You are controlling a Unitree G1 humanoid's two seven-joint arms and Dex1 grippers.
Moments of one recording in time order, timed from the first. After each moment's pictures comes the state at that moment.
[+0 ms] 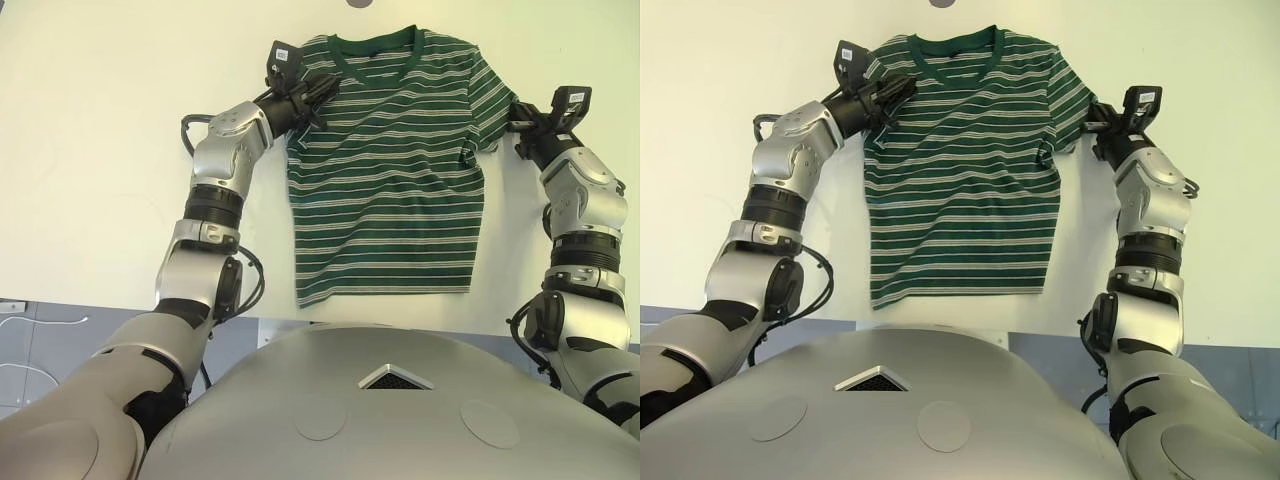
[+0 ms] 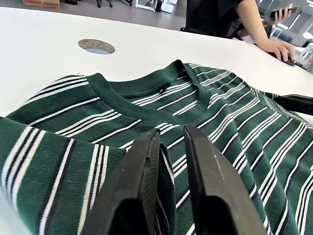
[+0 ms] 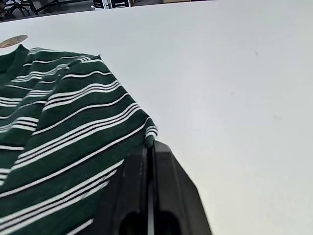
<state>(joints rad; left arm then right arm) -0.51 0.13 -0.05 0.56 -0.30 0.31 -0.64 -0.27 -0.42 -0.24 0.48 0.27 0.30 0.41</state>
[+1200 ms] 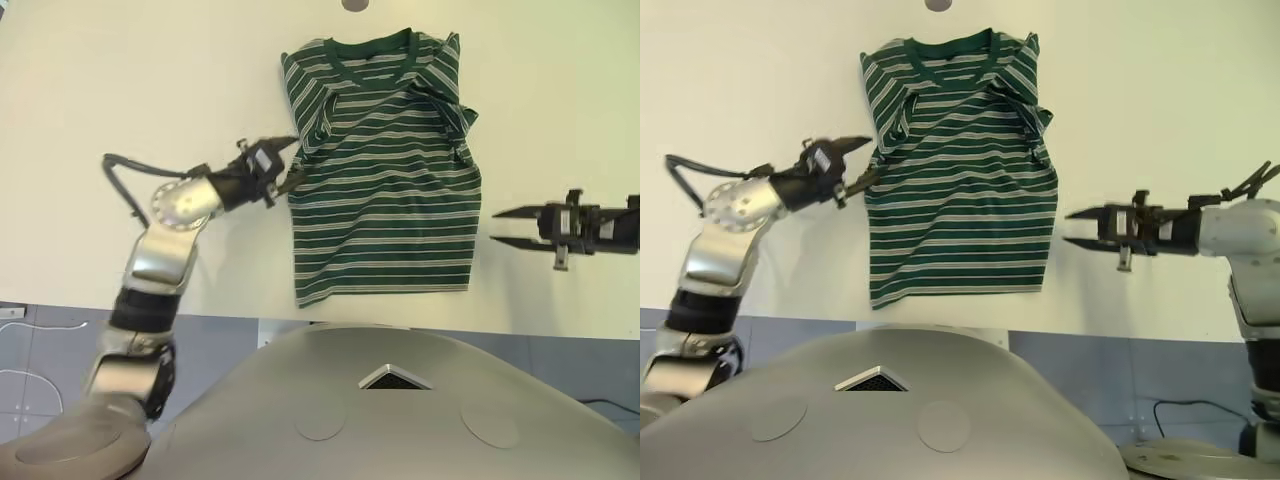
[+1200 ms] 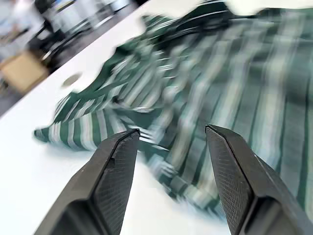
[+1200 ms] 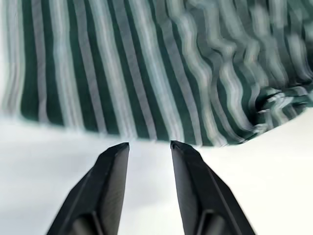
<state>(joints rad) 0.15 0.66 -0.18 -0.31 -0.05 0.01 -0.86 0.39 -1.09 -0.13 -0.15 0.13 -0.19 1.30</state>
